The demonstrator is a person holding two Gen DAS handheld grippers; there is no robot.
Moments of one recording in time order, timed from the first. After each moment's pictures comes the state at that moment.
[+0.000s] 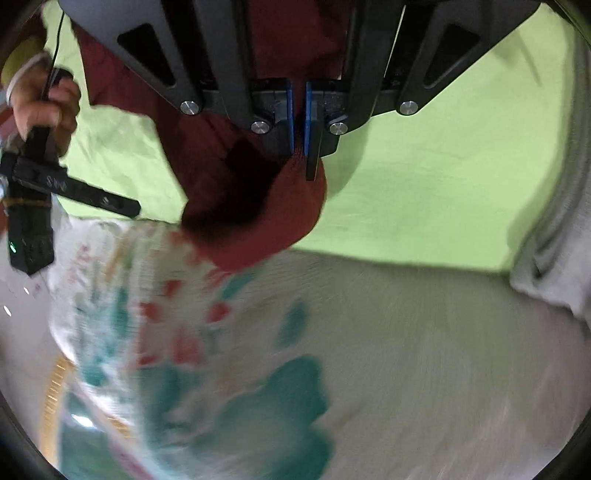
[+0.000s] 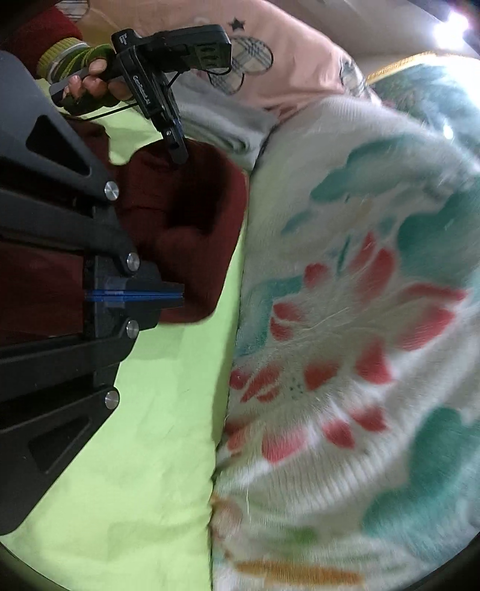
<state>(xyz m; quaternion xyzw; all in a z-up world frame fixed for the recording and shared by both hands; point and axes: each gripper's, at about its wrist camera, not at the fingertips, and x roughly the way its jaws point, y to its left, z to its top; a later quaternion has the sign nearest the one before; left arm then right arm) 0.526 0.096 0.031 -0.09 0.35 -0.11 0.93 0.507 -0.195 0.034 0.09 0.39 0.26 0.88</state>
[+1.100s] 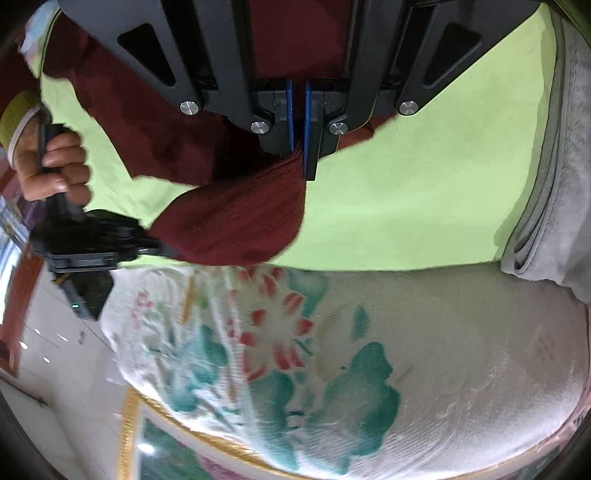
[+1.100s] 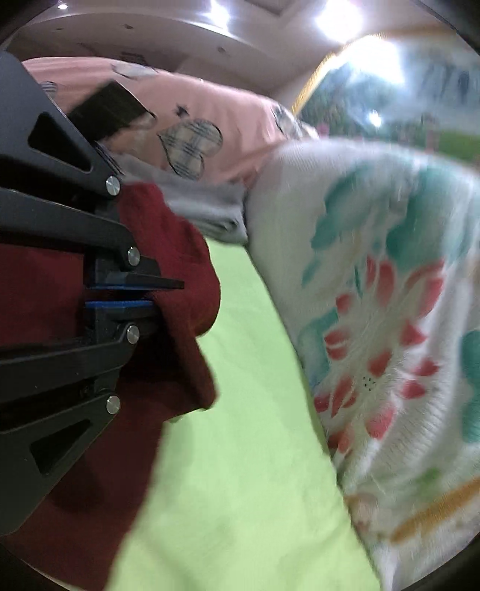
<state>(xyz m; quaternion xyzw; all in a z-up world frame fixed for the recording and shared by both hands) 0.386 0.066 0.050 -0.02 0.32 -0.18 0.93 0.419 -0.231 0.034 0.30 0.42 0.30 0.80</state>
